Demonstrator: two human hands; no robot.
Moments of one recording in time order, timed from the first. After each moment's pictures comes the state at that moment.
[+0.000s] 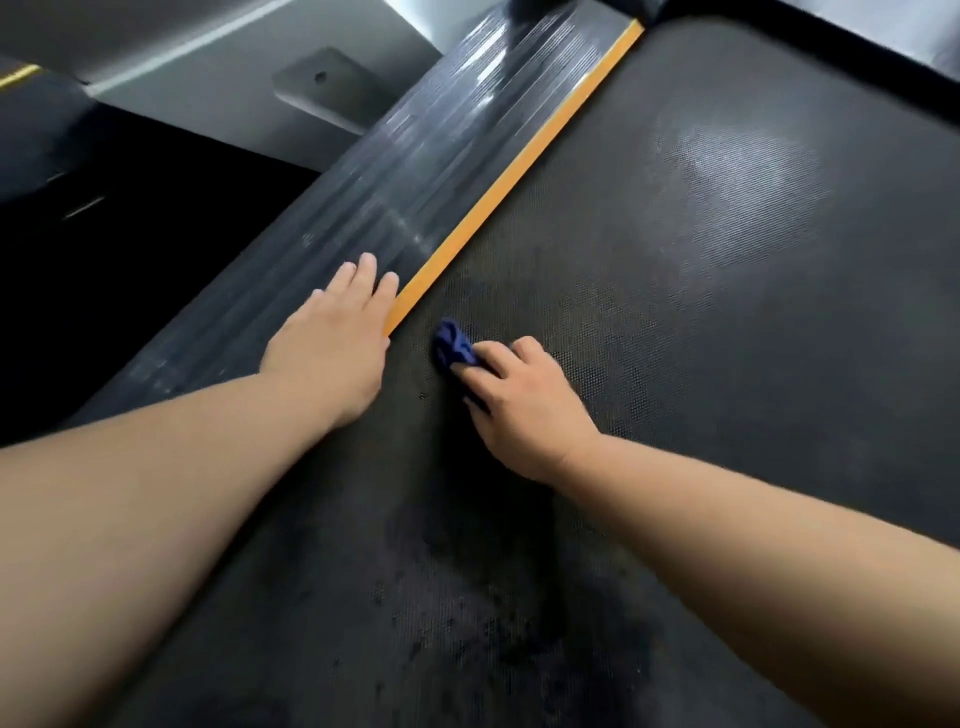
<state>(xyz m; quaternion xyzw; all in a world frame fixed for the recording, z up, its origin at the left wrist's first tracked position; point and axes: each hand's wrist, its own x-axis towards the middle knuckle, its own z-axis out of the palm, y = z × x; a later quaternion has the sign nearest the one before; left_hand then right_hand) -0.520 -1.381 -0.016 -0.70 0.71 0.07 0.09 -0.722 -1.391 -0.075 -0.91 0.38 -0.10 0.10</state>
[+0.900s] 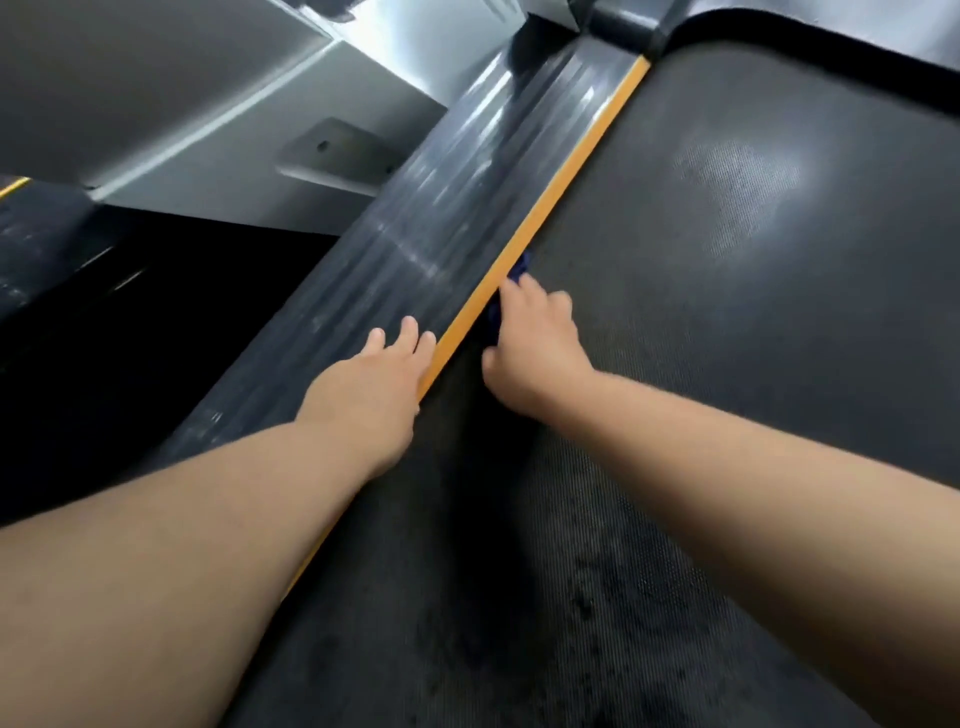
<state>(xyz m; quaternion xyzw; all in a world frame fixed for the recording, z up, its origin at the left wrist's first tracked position) -0.526 -1.430 -0.005 -0.65 0.72 0.10 0.22 -0.672 -1.497 -0.039 -0.77 0.61 -0.06 0.20</state>
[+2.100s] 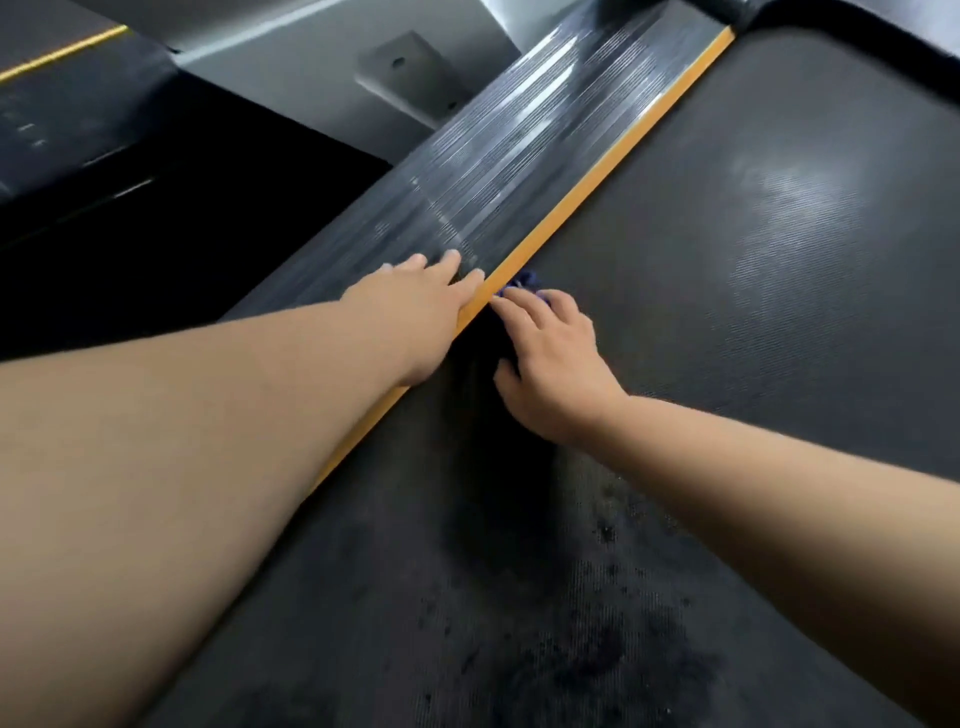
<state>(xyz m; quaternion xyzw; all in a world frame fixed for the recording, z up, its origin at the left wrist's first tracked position) -0.503 -1.415 -0.008 -0.66 0.71 0.13 0.20 -0.673 -1.420 -0.046 -0.87 0.46 -0.07 0.17</state>
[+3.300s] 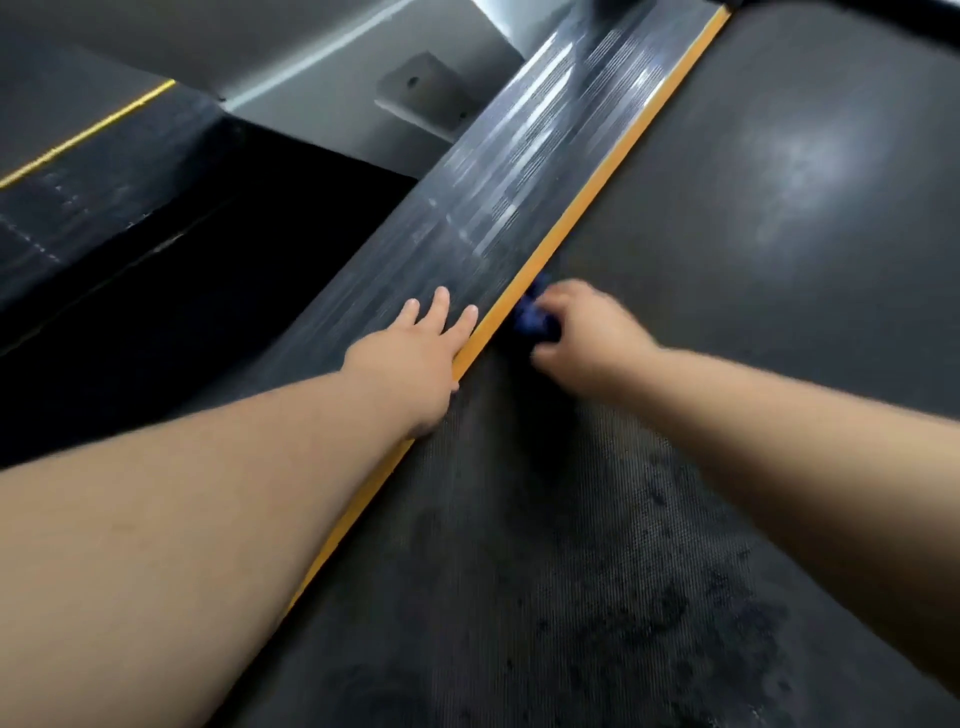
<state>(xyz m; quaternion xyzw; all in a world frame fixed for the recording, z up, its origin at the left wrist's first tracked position) -0.476 -1.359 -0.008 -0.66 0.69 0.17 0.24 -0.656 -1.422 -0.029 -0.80 0.54 -0.03 0.27</state>
